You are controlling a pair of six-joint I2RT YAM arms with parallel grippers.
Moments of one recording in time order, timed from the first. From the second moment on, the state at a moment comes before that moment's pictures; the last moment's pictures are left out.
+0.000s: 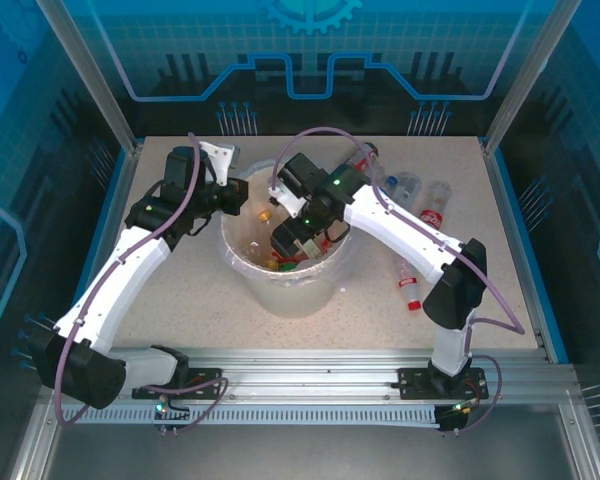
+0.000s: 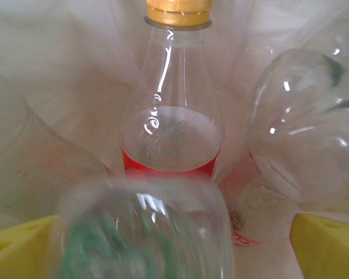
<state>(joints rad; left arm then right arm) -0.29 1.26 1.27 -0.60 0.18 -0.17 0.81 1.86 1.90 -1.20 -0.06 0.03</state>
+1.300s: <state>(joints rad) -0.29 1.26 1.27 -0.60 0.18 -0.17 0.17 1.29 1.44 -0.86 0.12 0.15</state>
